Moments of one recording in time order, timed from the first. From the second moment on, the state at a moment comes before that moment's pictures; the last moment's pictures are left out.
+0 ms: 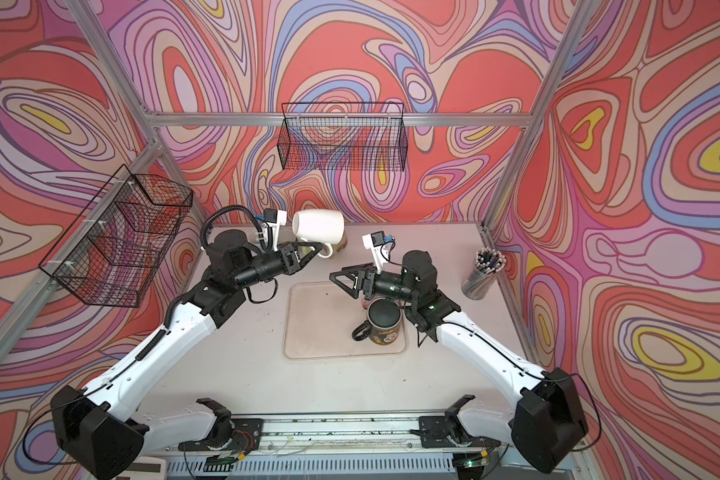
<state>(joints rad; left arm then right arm) -0.44 1.24 1.11 0.06 0.56 -0.73 0.53 1.23 0.91 0.31 -0.72 0.71</state>
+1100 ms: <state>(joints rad) -0.40 1.39 1.07 0.57 0.67 -1.11 0.42 1.56 1.07 0.91 -0.88 1.04</state>
